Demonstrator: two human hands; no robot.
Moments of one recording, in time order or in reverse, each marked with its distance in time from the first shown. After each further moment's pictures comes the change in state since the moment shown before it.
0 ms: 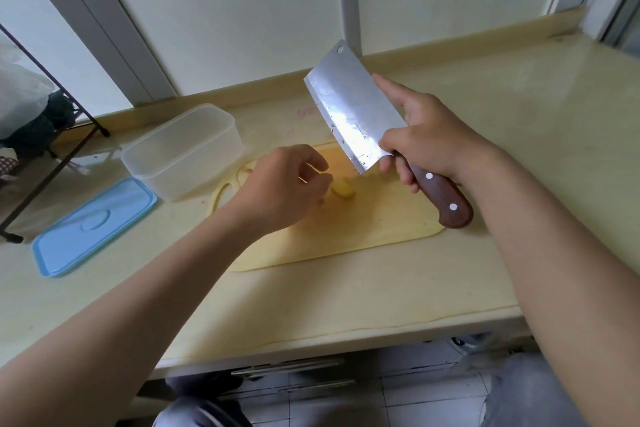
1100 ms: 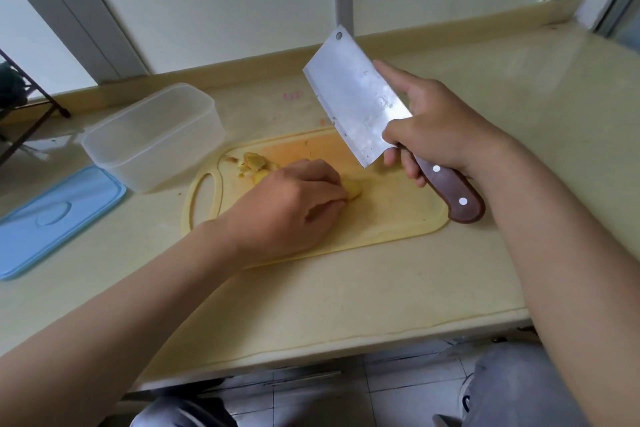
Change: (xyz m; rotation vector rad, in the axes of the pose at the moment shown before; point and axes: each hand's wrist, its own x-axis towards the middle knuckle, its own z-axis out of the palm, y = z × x) left_hand -0.002 -0.028 0.021 0.252 -0.085 0.732; right_hand -0.003 -0.005 -0.003 -0.141 0.025 0.051
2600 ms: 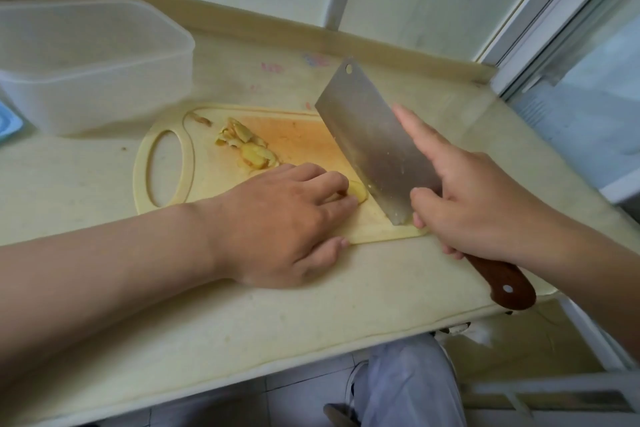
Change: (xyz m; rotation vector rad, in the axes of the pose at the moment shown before) left_hand -0.030 -0.010 0.005 0.114 -0.145 0.166; right_hand -0.079 -0.043 0.035 -0.656 -0.003 0.125
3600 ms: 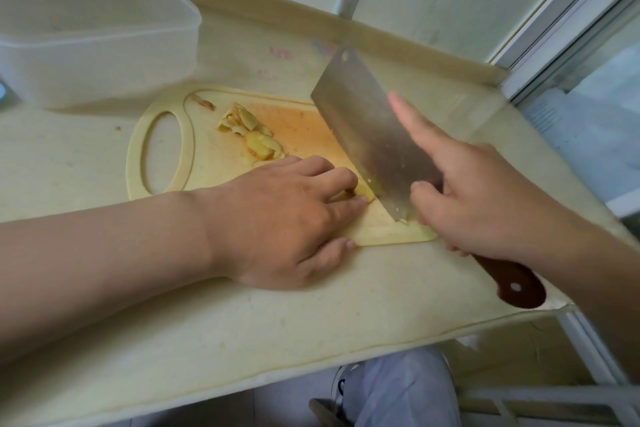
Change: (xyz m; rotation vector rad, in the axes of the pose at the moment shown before) left_hand -0.001 -0.003 0.007 0.006 0.051 0.013; right_hand 0.013 -0.008 0.000 -0.160 -0.003 -0.059
